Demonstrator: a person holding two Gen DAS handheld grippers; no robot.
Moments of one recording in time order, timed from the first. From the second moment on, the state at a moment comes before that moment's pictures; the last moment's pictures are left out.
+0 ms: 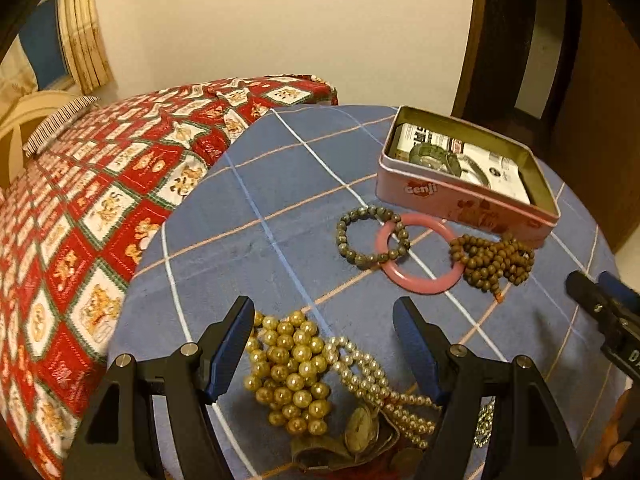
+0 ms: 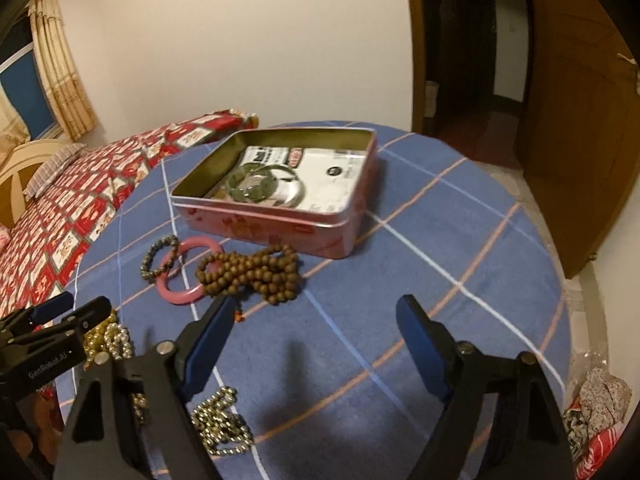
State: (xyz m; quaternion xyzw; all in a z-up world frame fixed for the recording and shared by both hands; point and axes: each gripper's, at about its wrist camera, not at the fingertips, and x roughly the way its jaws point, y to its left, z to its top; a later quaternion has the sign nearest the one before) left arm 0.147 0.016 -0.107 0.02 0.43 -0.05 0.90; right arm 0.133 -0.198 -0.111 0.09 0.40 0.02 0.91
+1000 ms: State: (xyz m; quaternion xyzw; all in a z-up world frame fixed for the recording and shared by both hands) left arm 0.220 -0.018 -0.135 0.07 0.47 -0.14 0.87; right arm 0.179 -0.177 -0.133 0.11 0.43 0.11 0.89
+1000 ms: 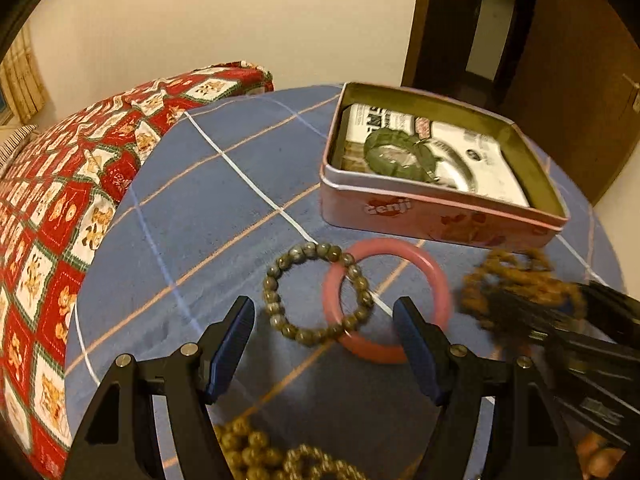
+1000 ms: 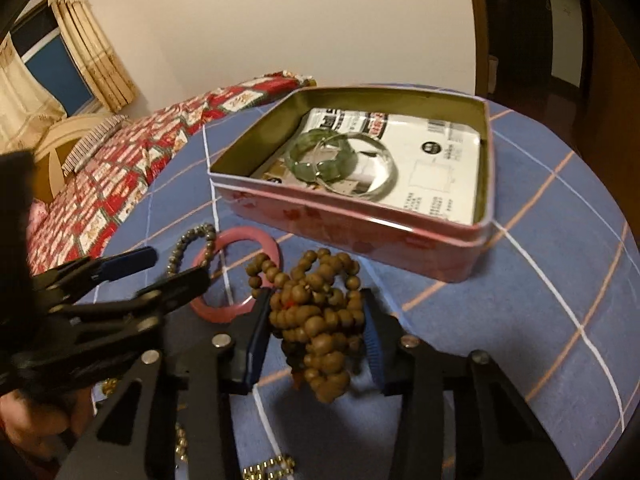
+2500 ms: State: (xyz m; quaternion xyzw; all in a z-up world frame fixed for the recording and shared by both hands) left arm 0.219 -0.044 -0.124 0.09 0.45 -0.20 0.87; right arm 0.143 -0.209 -0.099 0.15 0.38 0.06 0.91
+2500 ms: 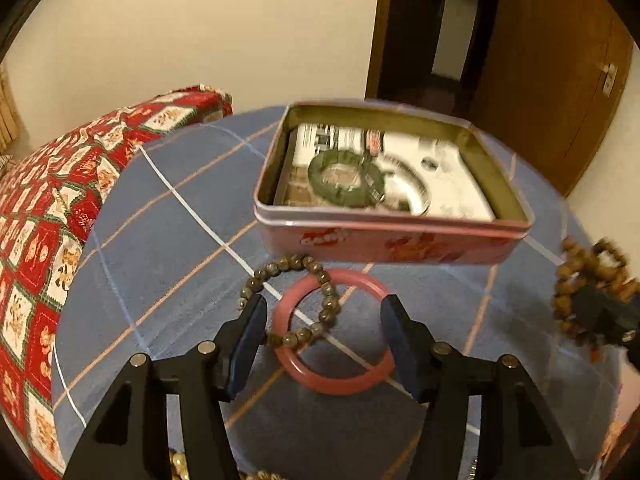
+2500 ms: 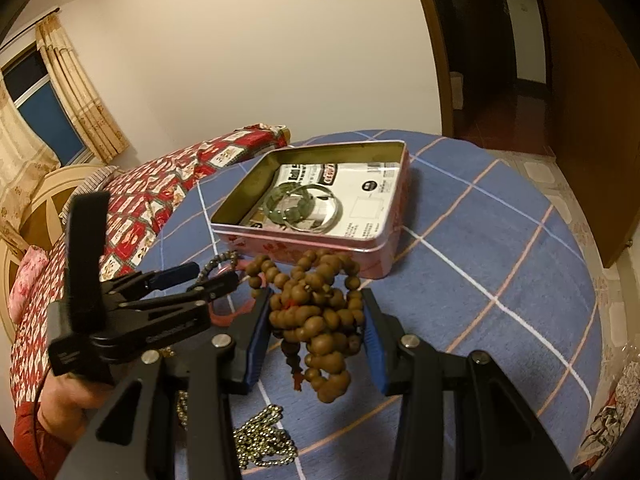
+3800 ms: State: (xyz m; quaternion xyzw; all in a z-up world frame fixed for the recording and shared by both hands) left arm 0.193 -0.022 -0.007 -0.05 0.30 -0.29 0.91; right arm 0.168 -0.211 -0.035 0.12 0.30 0.04 0.95
